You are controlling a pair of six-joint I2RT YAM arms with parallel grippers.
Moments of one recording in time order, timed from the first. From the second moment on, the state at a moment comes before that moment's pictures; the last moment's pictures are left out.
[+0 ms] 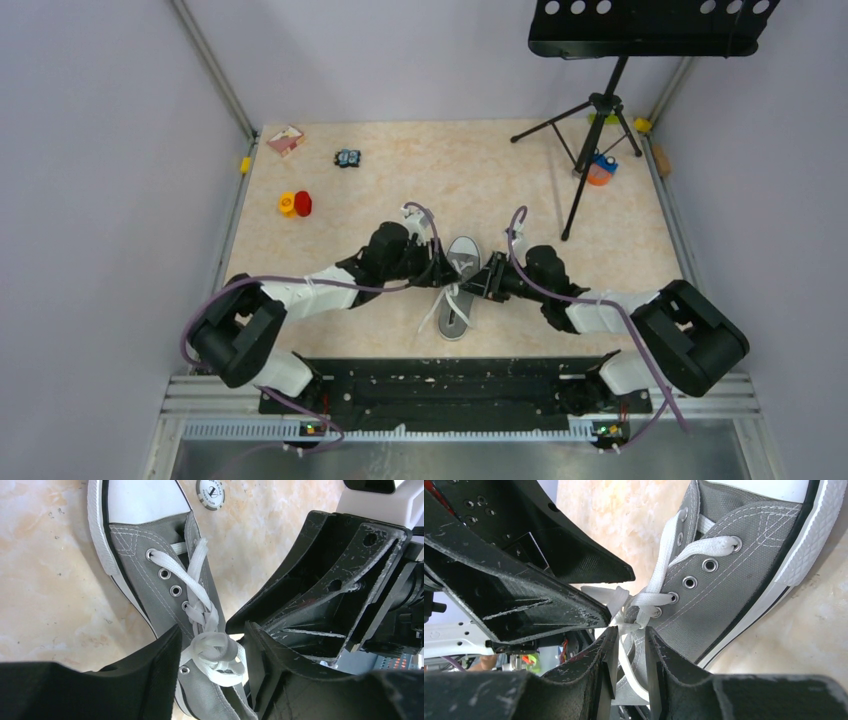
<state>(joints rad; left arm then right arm) -0.70 1.45 0.66 0.27 0.35 -0.67 0.62 1.38 0.33 0.66 -0.42 0.92</state>
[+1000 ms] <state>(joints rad) -0.68 1.48 0.73 0.12 0.37 -0.73 0.62 1.33 0.33 0.62 -0.42 0.90</state>
